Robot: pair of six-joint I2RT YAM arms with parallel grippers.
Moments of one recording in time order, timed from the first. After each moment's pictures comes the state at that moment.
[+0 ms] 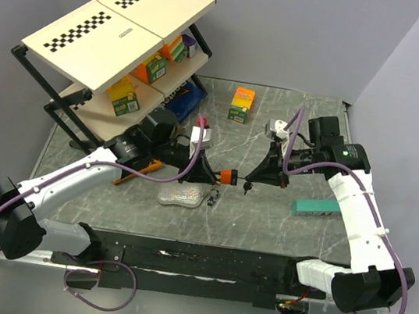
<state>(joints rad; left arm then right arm) -0.71 1.27 1.07 -0.20 0.88 0.08 0.23 1.22 1.35 -1.20 -1.12 -0.81</state>
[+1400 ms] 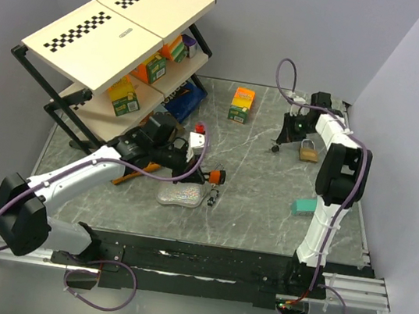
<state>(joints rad) -0.65 1.30 1.01 -0.32 0.77 0.23 -0.05 2.12 1.71 -0.71 -0.51 -0.32</state>
